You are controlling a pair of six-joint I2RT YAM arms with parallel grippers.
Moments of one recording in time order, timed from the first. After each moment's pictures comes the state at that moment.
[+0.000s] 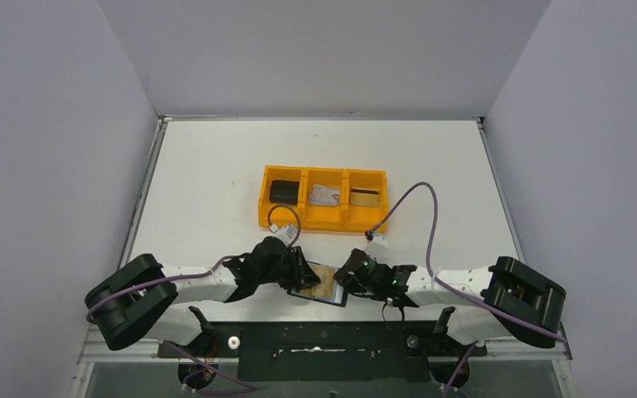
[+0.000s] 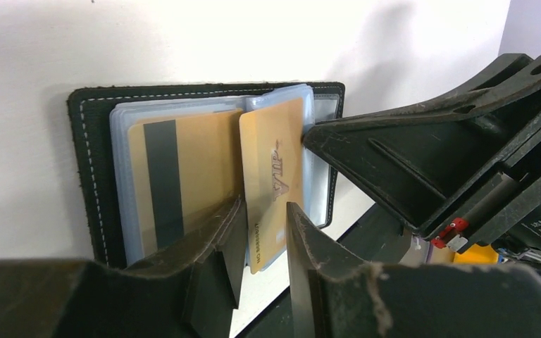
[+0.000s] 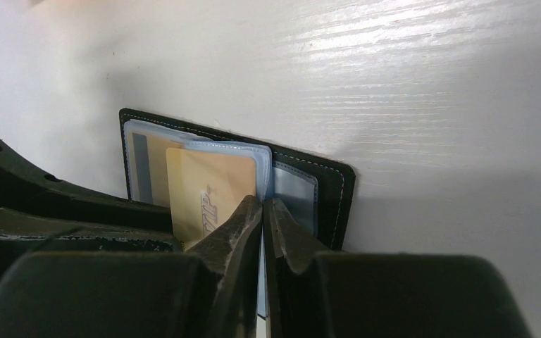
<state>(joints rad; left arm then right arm) -0.89 1.35 0.35 0.33 0.15 -1.03 1.06 1.31 0.41 0.05 0.31 1.25</state>
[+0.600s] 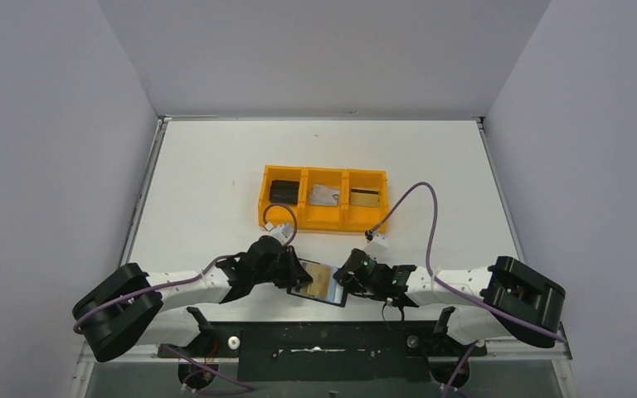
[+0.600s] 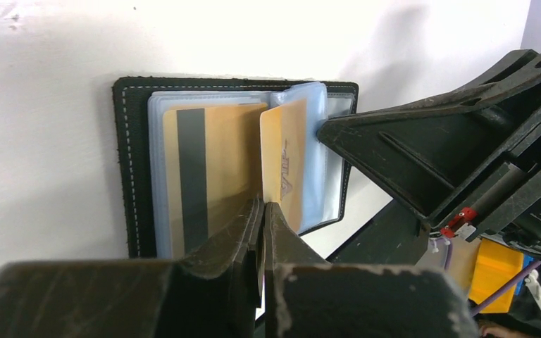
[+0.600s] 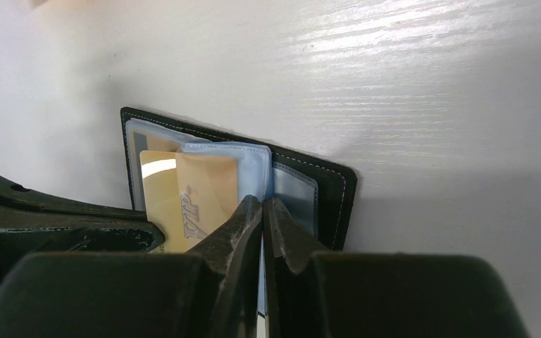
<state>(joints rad) -0.88 1.28 0.35 0.25 0.13 -0.98 1.06 1.32 0.41 0.06 0.31 1.25</state>
